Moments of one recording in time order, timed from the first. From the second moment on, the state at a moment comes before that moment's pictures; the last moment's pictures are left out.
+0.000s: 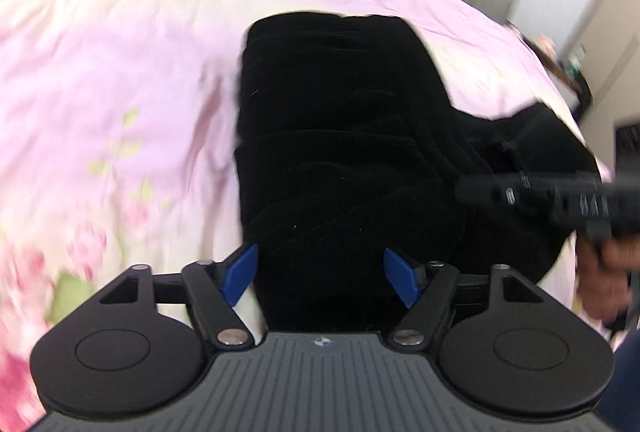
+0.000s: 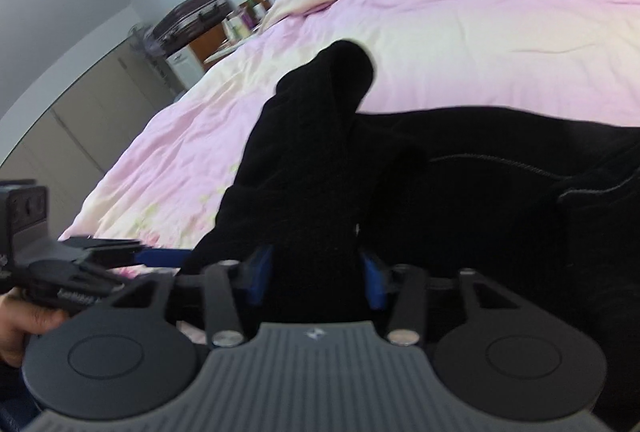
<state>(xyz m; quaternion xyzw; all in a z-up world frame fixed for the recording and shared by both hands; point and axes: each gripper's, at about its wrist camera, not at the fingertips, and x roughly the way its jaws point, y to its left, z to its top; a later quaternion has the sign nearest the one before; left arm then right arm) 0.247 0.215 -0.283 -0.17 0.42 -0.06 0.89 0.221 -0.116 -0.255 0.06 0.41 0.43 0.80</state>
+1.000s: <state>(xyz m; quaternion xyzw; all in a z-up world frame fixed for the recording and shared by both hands) 0.236 0.215 -0.283 -0.15 0.43 -0.05 0.89 0.237 -0.135 -0.204 0.08 0.40 0.35 0.84</state>
